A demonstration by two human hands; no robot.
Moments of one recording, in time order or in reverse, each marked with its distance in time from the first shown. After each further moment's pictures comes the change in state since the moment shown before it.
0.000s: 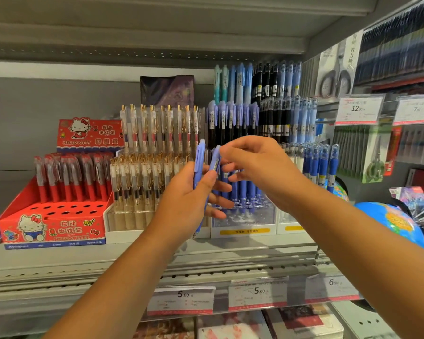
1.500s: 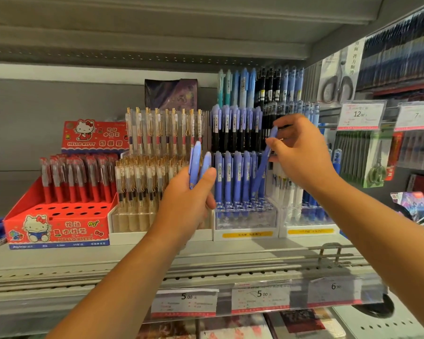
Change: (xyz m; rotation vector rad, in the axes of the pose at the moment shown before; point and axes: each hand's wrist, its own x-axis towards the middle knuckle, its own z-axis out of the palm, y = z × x) left_hand 0.004 -0.008 -0.009 0.092 0.151 -0.048; right_hand 0.023 0.016 -0.055 -0.386 0.366 -0.207
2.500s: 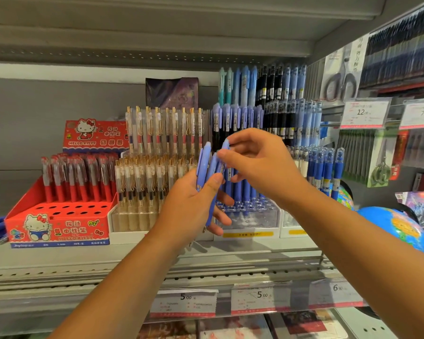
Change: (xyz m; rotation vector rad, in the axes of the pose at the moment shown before) left_hand -0.006 0.005 0.005 -0.029 -0.154 -0.007; right_hand -0.031 -0.041 0.037 0.319 -0.292 0.043
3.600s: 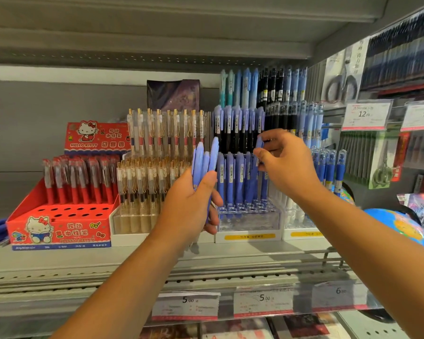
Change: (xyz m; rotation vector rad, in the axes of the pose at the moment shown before) left_hand 0.003 -0.002 -0.002 0.022 0.114 0.000; right_hand 0.024 0.043 -0.032 -0.305 0.247 -0.016
